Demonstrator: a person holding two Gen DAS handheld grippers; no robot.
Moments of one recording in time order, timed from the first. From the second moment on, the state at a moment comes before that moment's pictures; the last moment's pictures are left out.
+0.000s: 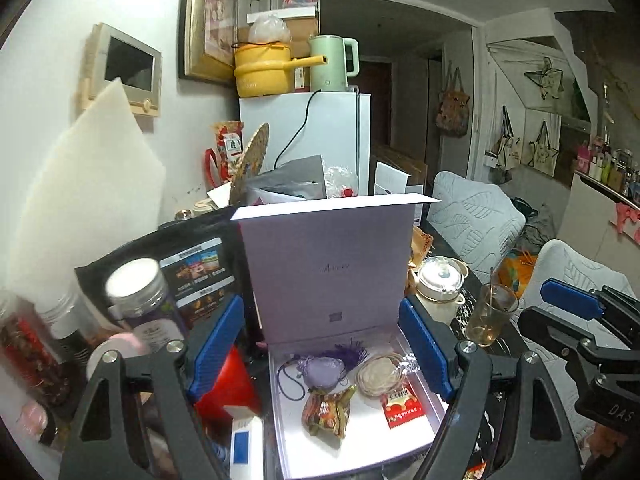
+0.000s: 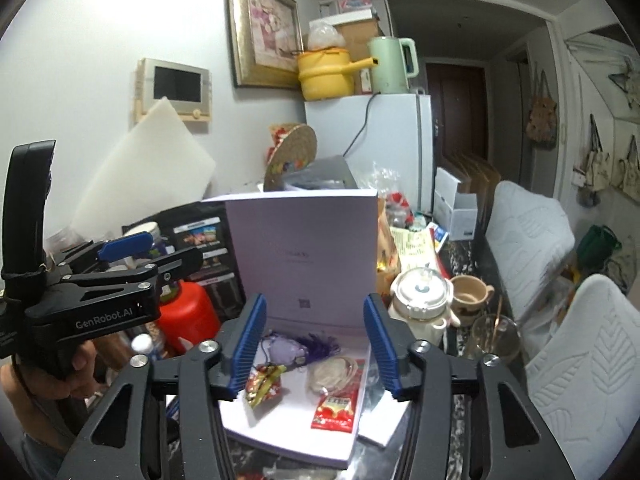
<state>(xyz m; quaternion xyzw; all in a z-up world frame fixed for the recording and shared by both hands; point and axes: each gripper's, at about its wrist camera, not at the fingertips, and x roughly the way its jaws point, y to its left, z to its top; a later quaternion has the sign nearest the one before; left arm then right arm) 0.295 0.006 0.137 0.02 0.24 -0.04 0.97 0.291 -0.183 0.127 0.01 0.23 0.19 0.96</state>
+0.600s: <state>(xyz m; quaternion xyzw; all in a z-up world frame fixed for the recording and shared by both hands) 0.209 0.018 0.112 0.02 0.23 -0.05 0.97 0.189 -0.172 0.105 -0.01 0.23 0.19 0.96</state>
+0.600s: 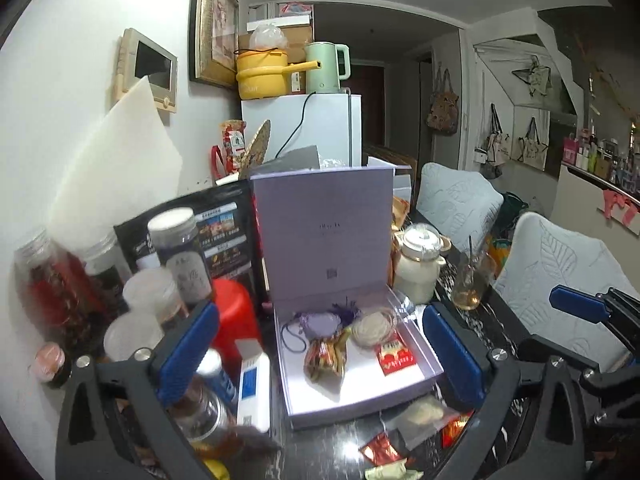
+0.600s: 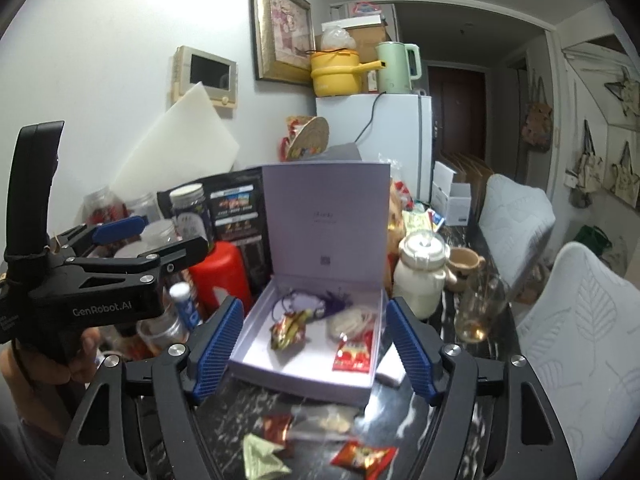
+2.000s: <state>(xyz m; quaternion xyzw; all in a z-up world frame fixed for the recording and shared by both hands) 0.147 -0.004 -0.049 0.00 0.39 -0.13 0.91 0.113 -0.198 -0.059 0.05 0.38 0.12 0.92</state>
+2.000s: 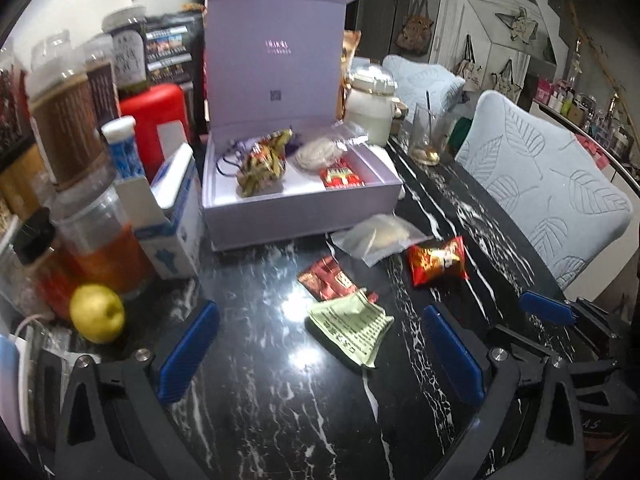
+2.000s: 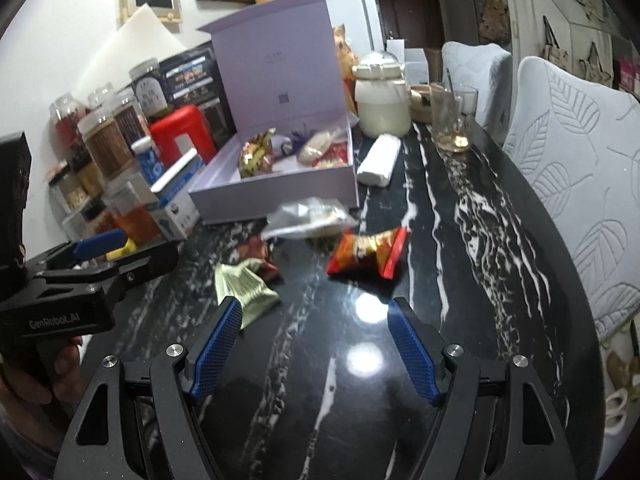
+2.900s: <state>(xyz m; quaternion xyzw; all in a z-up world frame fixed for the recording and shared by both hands) 0.198 -0.043 -0.121 0.03 0.47 -0.07 0.88 0.147 -0.243 -0.092 0.09 0.42 0.10 0.90</state>
